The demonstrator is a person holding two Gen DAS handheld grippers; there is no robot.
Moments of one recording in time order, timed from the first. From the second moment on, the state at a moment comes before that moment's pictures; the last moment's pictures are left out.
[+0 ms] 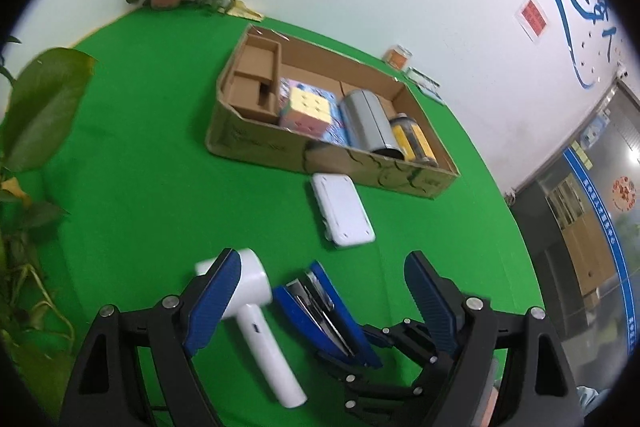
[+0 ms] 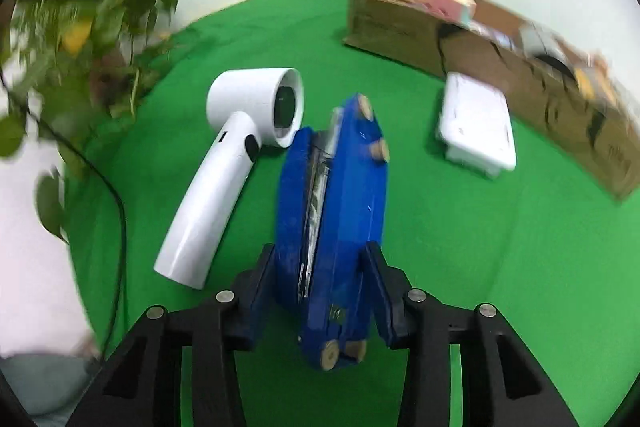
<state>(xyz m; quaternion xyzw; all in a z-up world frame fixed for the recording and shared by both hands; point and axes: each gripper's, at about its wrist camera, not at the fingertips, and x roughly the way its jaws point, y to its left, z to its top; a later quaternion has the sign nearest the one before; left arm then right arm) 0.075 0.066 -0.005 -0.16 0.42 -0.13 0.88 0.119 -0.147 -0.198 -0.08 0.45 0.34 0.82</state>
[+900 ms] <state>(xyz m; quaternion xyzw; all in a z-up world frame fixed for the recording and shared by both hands) 0.107 -0.063 -0.111 -0.21 0.53 -0.30 0.76 0.068 -0.260 -0.201 -0.04 0.41 0.17 0.90</state>
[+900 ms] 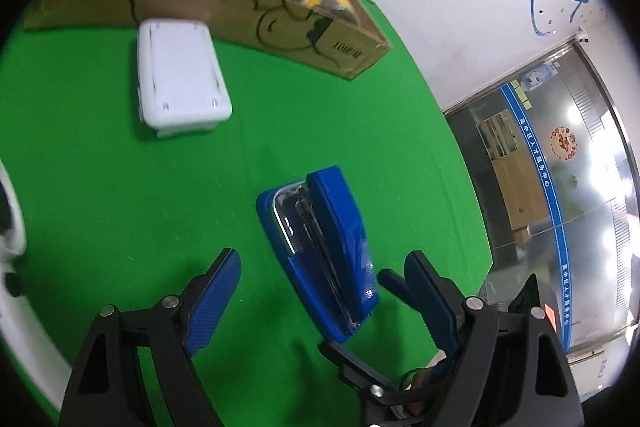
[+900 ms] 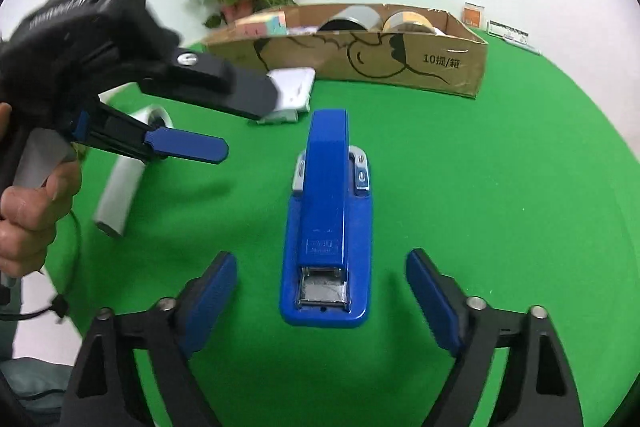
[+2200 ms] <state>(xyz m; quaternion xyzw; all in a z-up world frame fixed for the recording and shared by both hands) 0.145 -0.052 -0.026 -0.18 0.45 -0.33 0.81 0.111 -0.229 -0.088 0.08 0.35 0.22 0.91</state>
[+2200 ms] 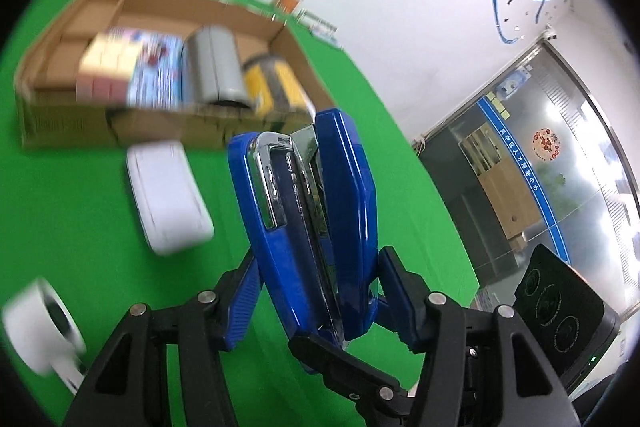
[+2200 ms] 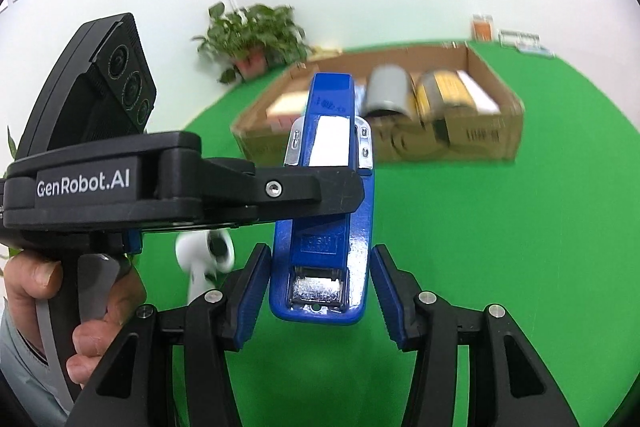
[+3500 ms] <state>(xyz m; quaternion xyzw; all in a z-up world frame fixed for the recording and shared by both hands) 0.381 -0.010 -0.052 -0.16 0.59 -0.28 0.74 0.407 -0.137 -0.114 0.11 0.48 0.19 0.85</state>
